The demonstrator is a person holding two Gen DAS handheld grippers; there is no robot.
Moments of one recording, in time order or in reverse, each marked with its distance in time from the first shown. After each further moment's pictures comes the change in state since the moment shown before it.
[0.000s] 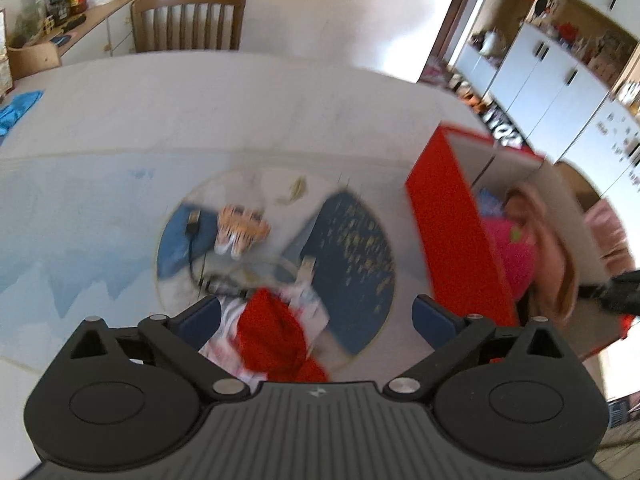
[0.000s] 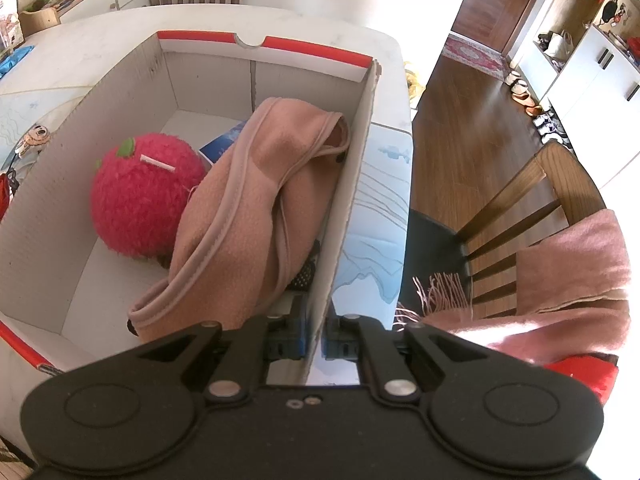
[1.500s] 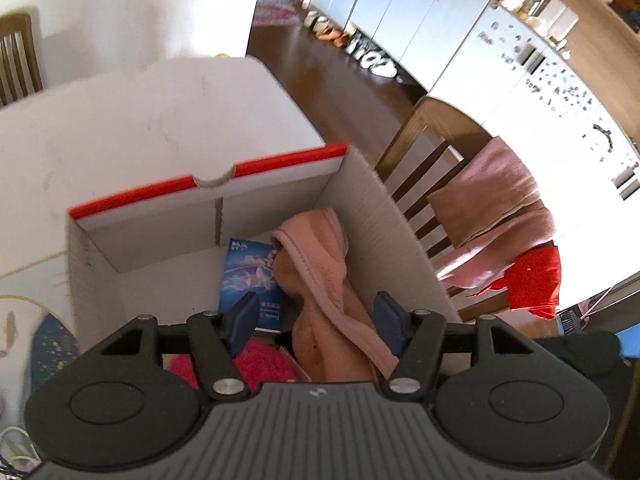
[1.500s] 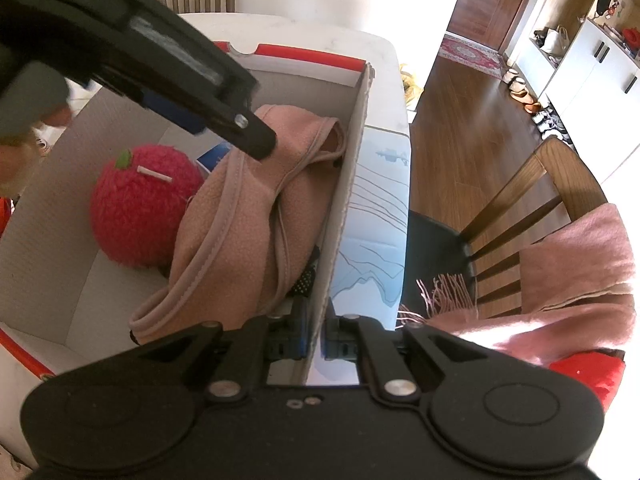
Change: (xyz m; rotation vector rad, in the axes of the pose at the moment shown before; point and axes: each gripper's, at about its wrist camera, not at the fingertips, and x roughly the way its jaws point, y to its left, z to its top) left arm 0.105 -0.227 0.105 0.290 0.136 -0.314; right arm 0.002 -0.003 0.002 0.027 -0.023 0.010
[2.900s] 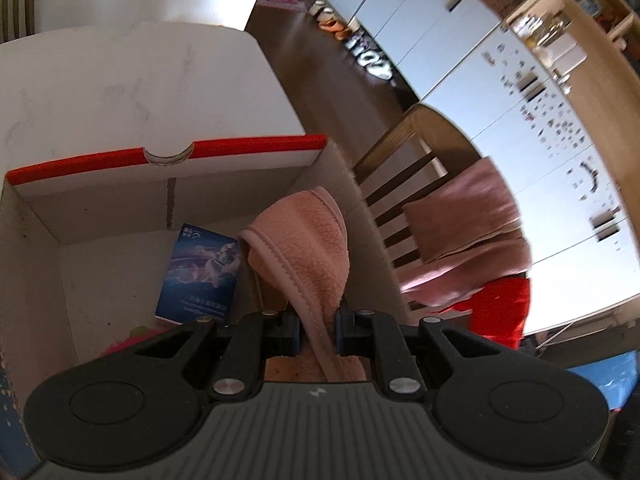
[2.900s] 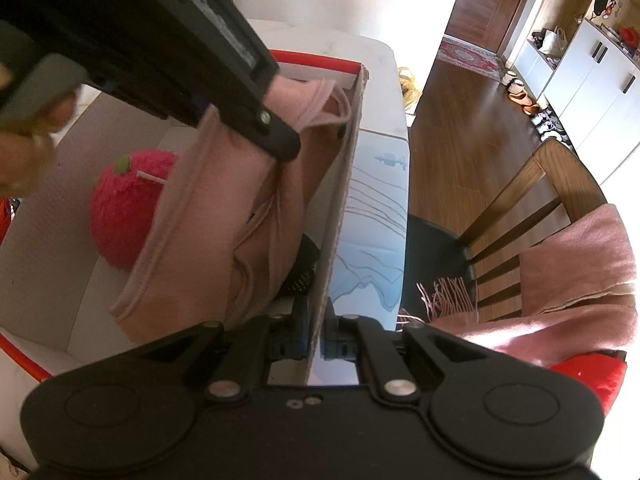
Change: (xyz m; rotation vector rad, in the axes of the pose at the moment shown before) left arm 0.051 0.001 0.016 -0.150 0.057 -0.098; right arm 0.002 0.003 0.002 0.004 -0.007 -0.003
